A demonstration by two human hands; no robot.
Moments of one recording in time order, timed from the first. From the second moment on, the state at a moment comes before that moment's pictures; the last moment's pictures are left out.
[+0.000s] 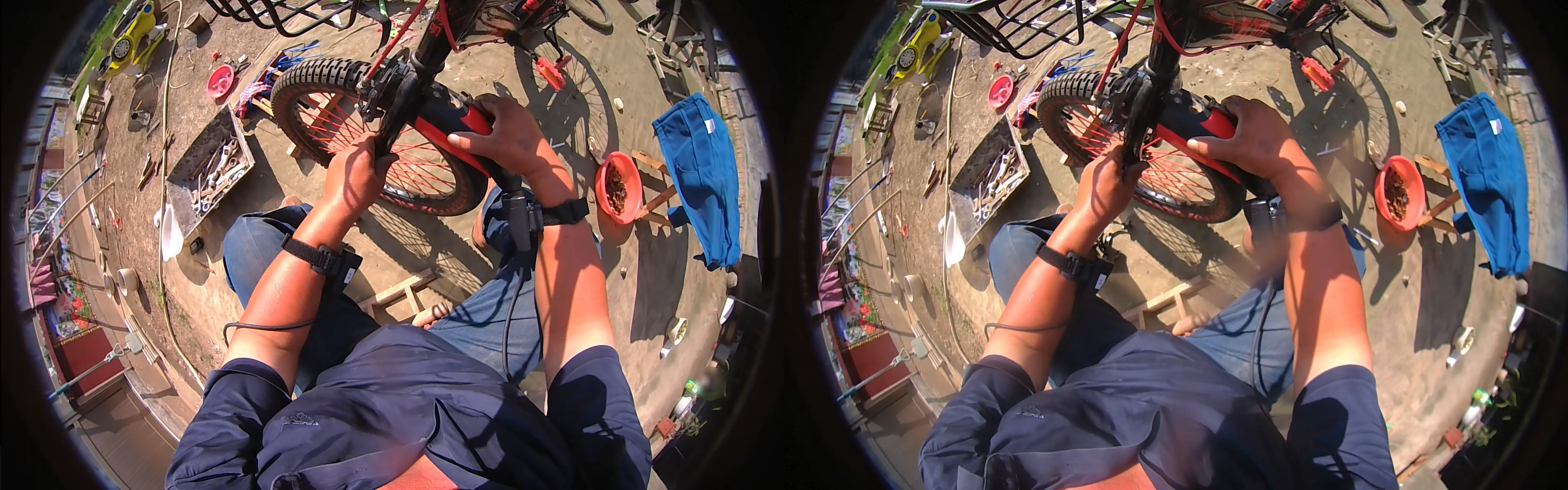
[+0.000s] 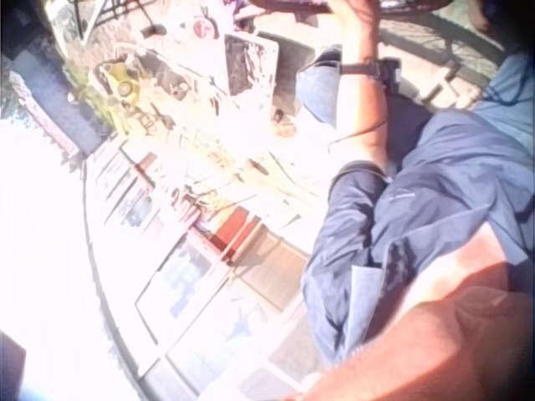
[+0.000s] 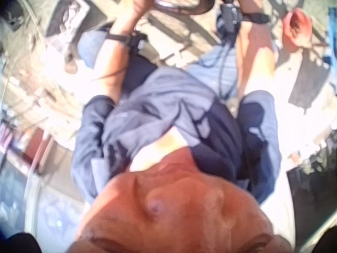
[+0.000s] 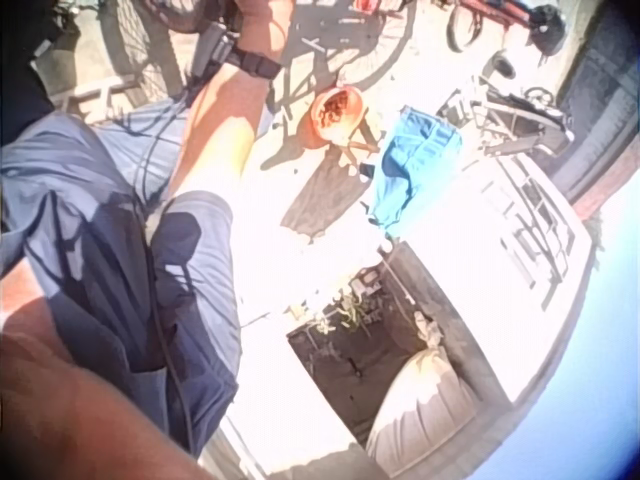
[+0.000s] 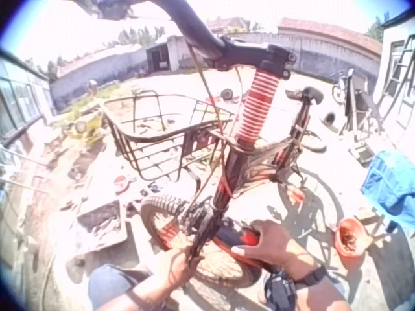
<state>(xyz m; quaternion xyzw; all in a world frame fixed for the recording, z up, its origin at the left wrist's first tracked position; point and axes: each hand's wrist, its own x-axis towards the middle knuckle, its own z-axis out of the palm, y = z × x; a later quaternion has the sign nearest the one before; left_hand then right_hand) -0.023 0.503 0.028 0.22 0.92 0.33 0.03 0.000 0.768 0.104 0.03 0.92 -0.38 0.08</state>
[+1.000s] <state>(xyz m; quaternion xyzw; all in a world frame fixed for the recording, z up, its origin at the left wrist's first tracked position) -0.023 0.500 0.028 0.23 0.92 0.33 0.02 0.020 0.826 0.106 0.12 0.88 -0.42 -0.20</state>
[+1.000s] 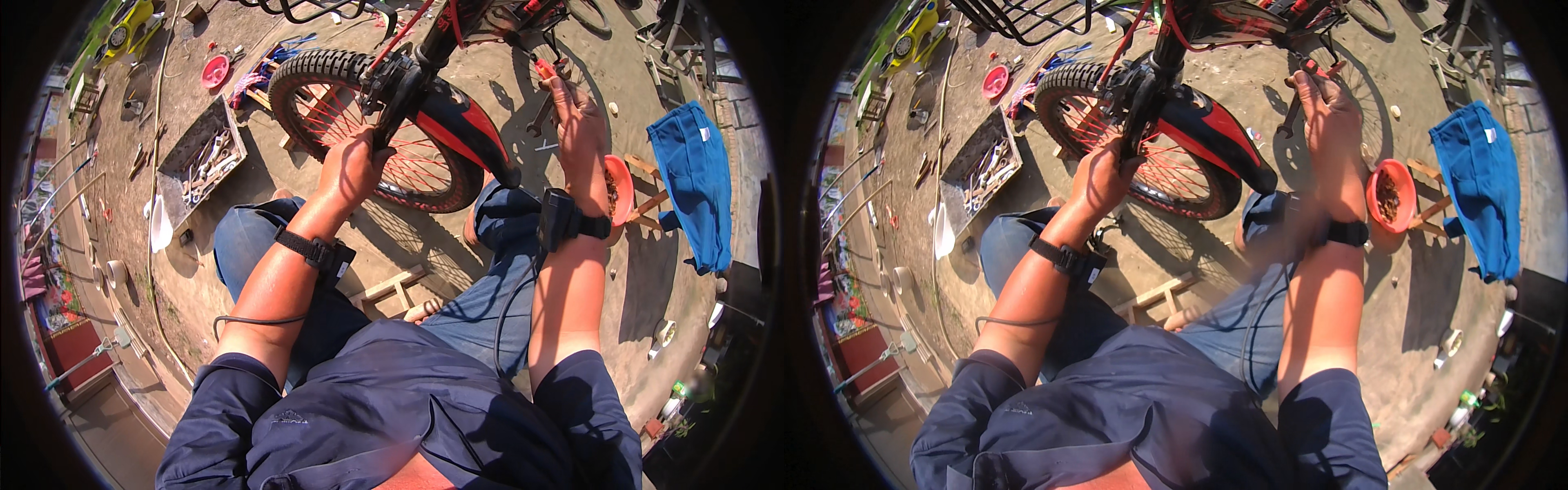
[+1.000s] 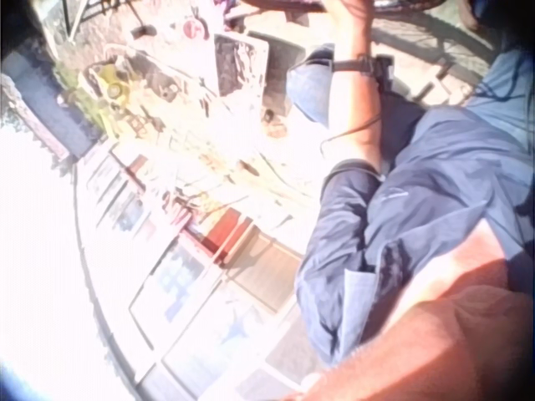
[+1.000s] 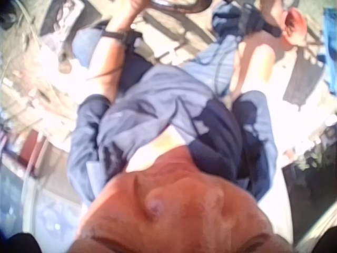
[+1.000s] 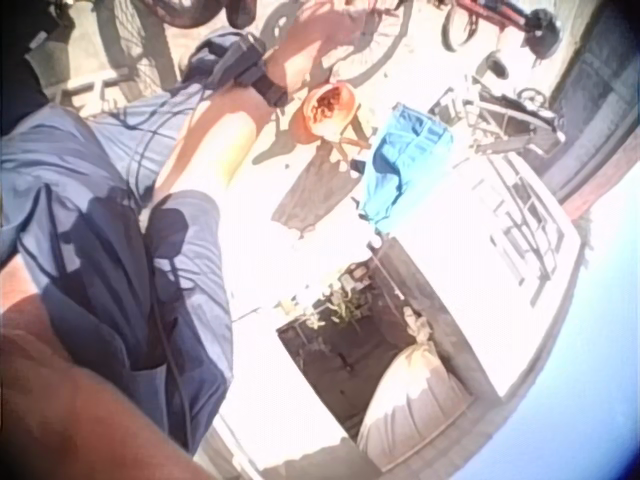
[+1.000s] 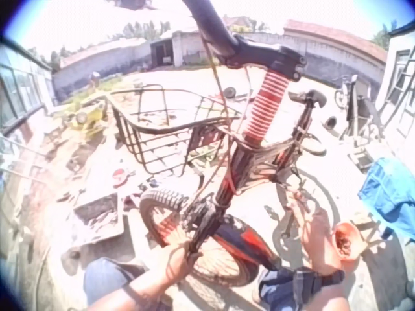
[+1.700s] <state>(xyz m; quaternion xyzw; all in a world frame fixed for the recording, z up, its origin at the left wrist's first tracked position) -0.024 0.499 0.022 0.23 0.91 0.33 0.02 0.032 0.764 0.122 0.00 0.82 -0.55 -0.18</state>
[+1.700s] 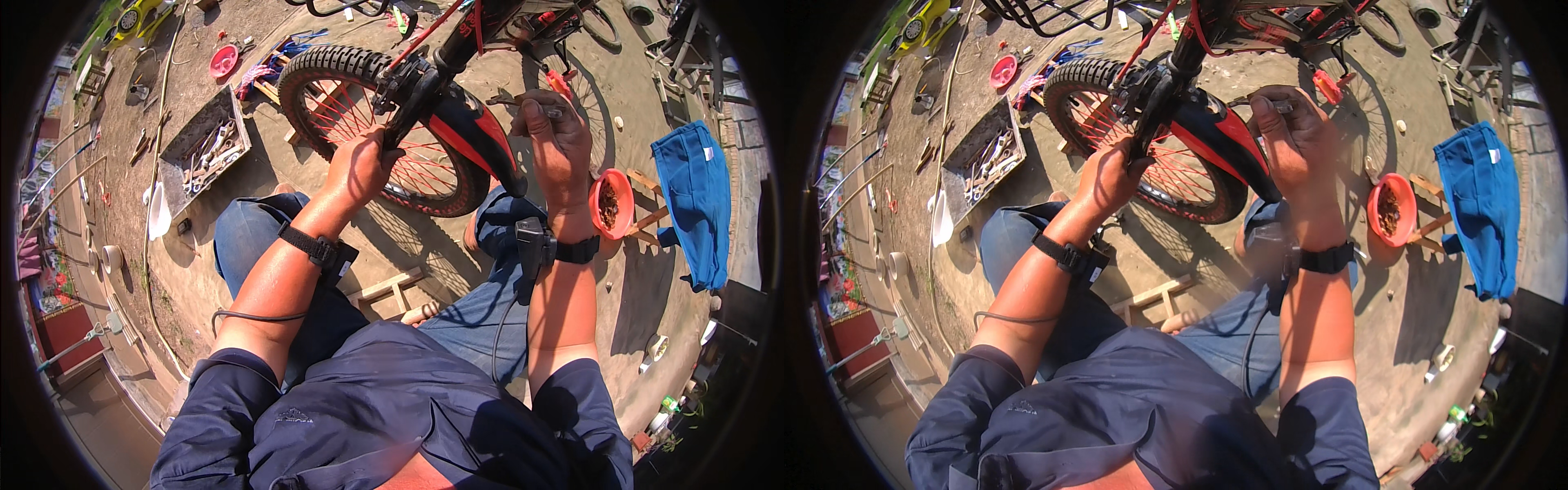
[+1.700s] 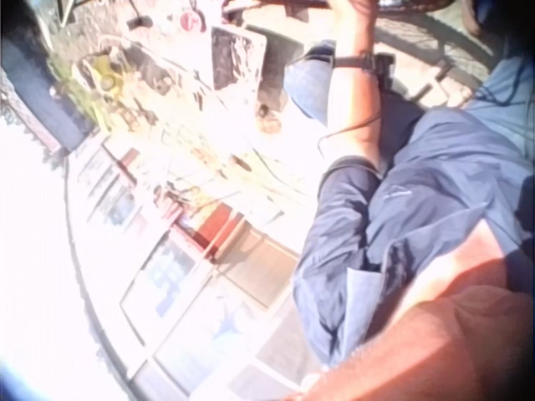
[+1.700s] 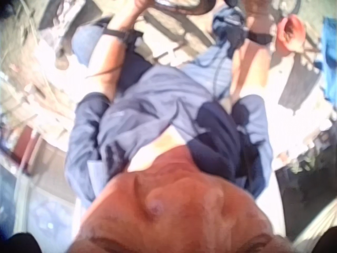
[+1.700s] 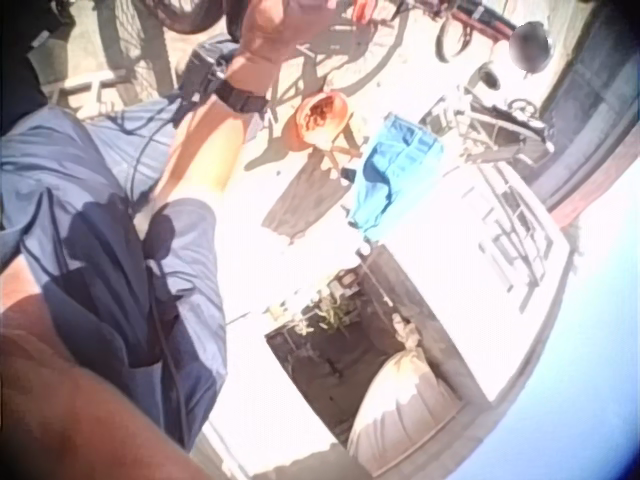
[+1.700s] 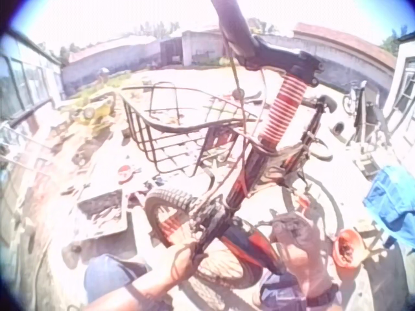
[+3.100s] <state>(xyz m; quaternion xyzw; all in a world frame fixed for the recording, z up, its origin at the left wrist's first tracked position) -0.024 0.502 0.021 0.23 0.92 0.32 0.04 -0.033 0.773 0.100 0.18 0.51 -0.84 -0.02</state>
